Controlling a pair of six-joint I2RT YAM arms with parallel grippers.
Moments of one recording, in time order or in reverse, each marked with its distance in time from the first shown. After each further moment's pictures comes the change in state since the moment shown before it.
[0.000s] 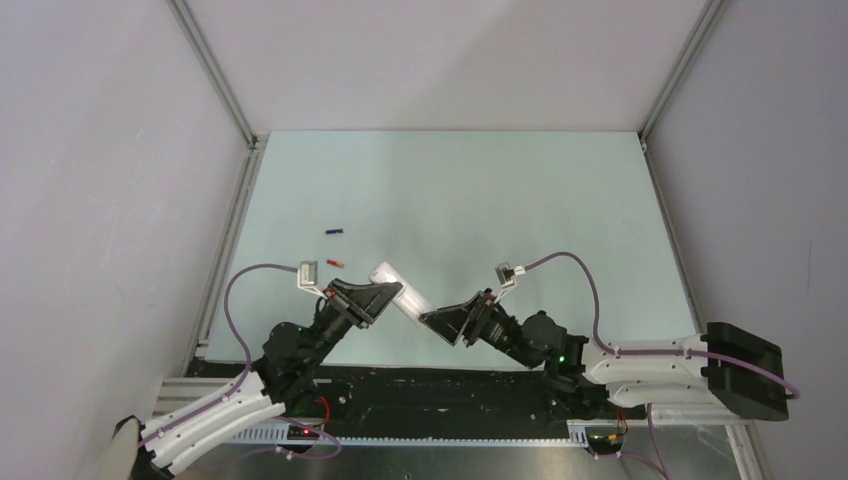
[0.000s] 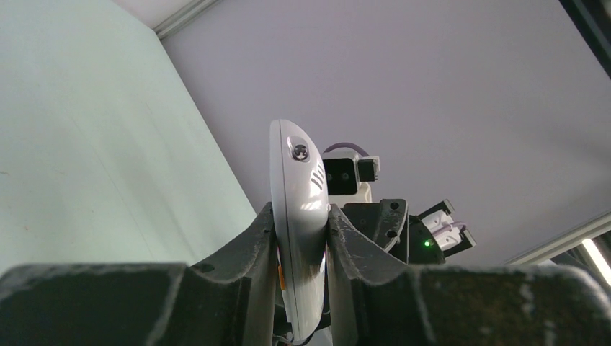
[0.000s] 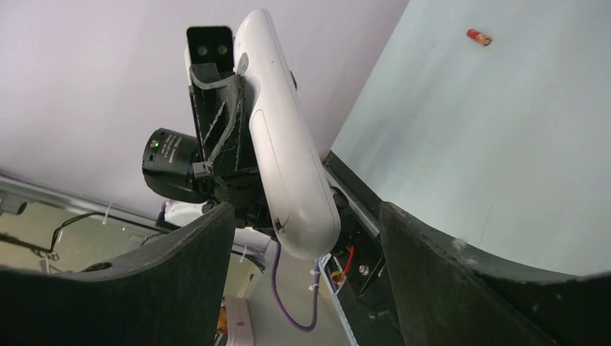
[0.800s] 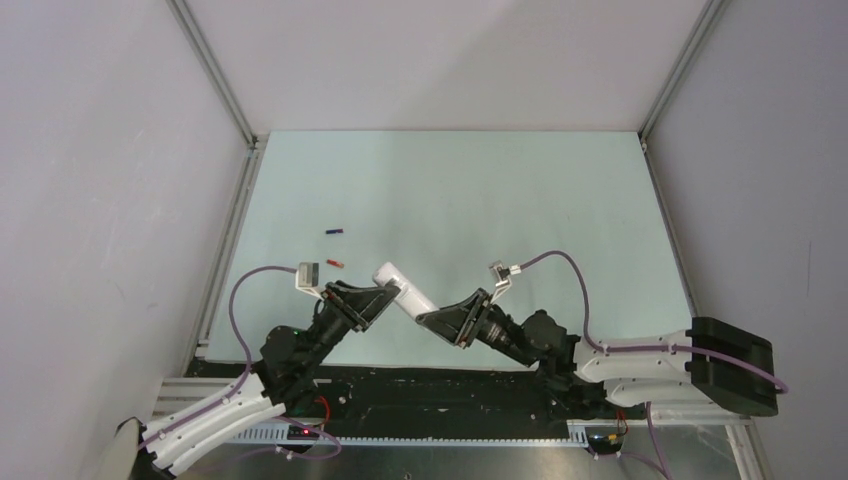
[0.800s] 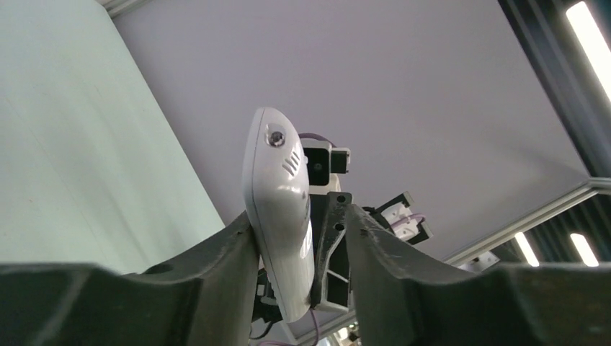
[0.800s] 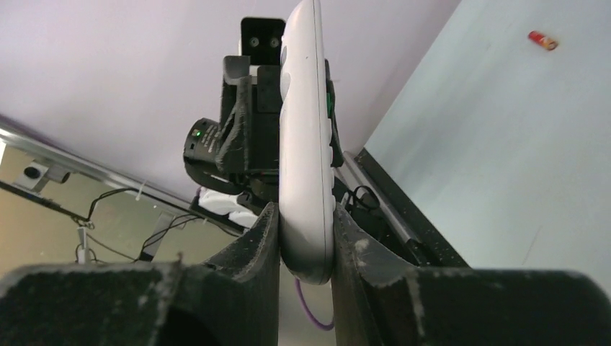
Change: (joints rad) left arm 0.000 -0.030 -0.025 0.044 0.043 -0.112; right arm -0.012 0.124 0.000 0.241 -0.120 -0.020
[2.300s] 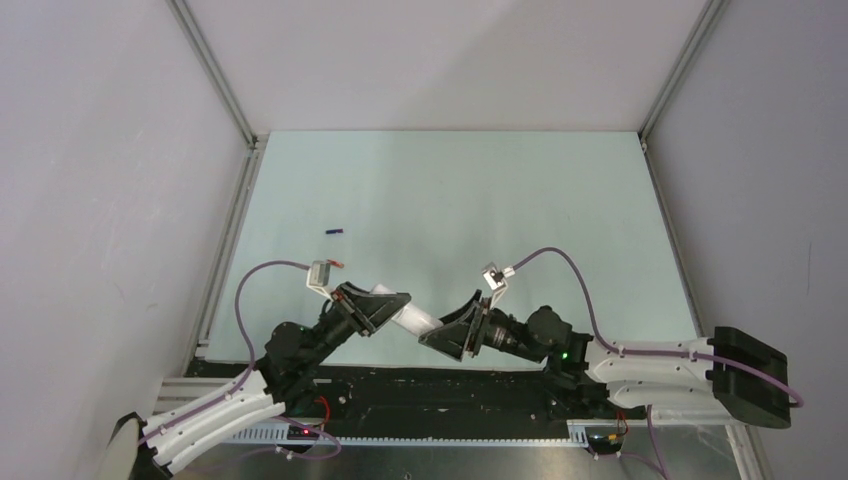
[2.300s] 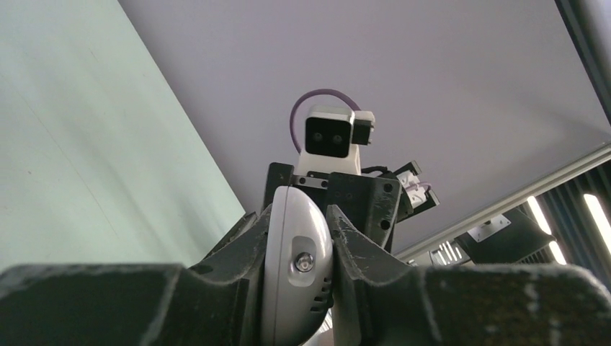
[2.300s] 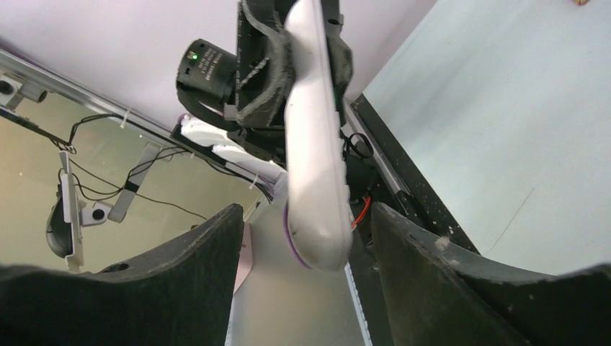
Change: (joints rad) left arm 0.000 0.065 0.013 0.000 0.118 0.025; right arm -0.050 -0.116 0.000 -0.207 -0.227 -0.081
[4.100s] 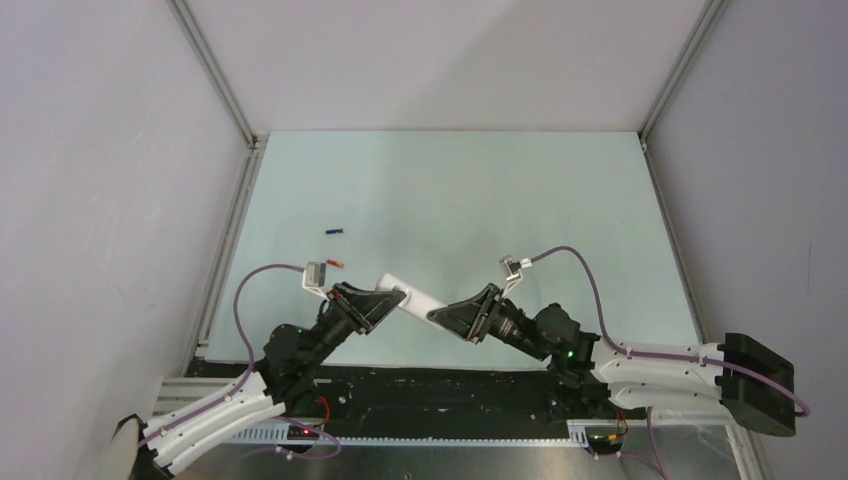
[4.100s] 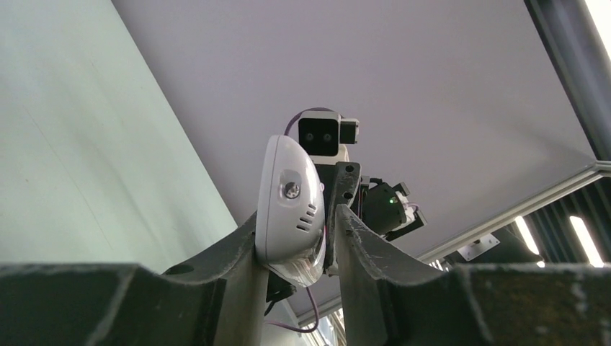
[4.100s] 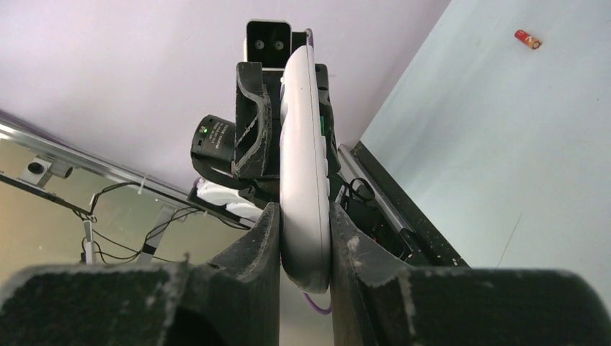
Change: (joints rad) left arm 0.000 -0.032 -0.016 0.010 -0.057 -0.035; right arm -0.023 -0.064 -0.004 -0.003 0.152 0.080
